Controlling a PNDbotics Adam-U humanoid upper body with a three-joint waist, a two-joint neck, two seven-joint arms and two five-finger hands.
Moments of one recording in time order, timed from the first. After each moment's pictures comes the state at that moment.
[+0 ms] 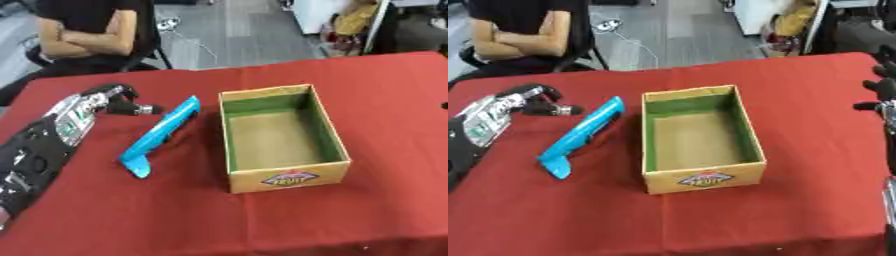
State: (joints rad) left arm -0.64 0.62 -0.23 -0.77 -0.51 0.05 -0.24; right arm -0.34 -0.28 -0.10 -1.52 0.18 -0.20 0.04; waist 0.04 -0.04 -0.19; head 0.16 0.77
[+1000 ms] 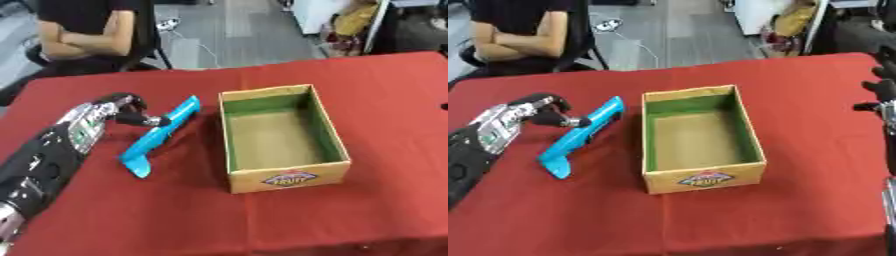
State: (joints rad) left arm -0.64 0.57 -0.23 -0.73 -0.58 0.03 -0.25; right arm -0.34 -0.28 -0.10 -1.52 0.18 -0.20 0.04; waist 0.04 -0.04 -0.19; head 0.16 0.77
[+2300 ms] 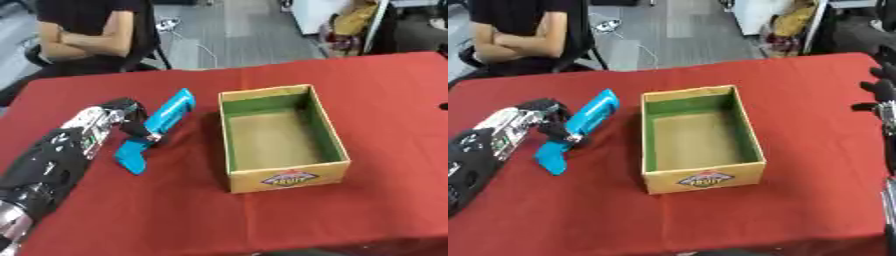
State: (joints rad) left arm -0.64 0.55 -0.23 -0.73 -0.85 0.05 -0.26; right arm -0.34 -0.28 -0.10 -1.52 0.18 -0.20 0.05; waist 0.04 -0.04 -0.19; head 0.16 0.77
